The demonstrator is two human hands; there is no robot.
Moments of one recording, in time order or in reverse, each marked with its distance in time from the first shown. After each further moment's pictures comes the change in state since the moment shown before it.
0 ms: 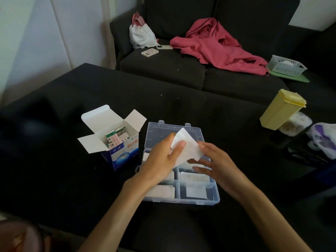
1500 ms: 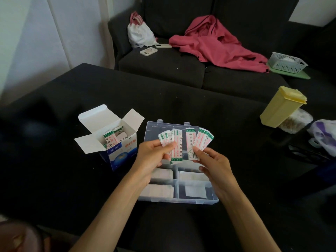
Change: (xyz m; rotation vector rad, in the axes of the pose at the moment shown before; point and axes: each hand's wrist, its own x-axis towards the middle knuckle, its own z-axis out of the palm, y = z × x) left_hand -0.005 0.013 -0.013 -0.581 0.129 -0.475; right_hand 0.000 0.014 0.015 0.059 0.304 0.008
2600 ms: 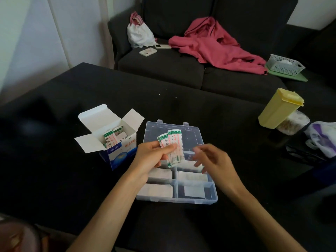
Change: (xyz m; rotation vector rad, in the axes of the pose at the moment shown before) left_hand 0.003 -0.001 -0.002 0.043 0.005 -0.079; right_hand -0.001 -0.005 -0.019 -0.598 -0.172 -0.392
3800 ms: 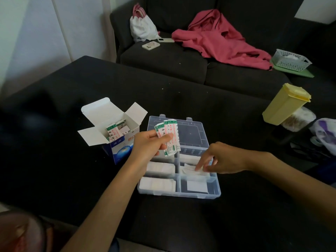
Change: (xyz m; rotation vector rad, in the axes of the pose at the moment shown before) left_hand 0.004 0.006 -0.009 0.058 0.119 0.087; right_hand 0.048 0.001 -0.033 -0.699 -0.806 -0.143
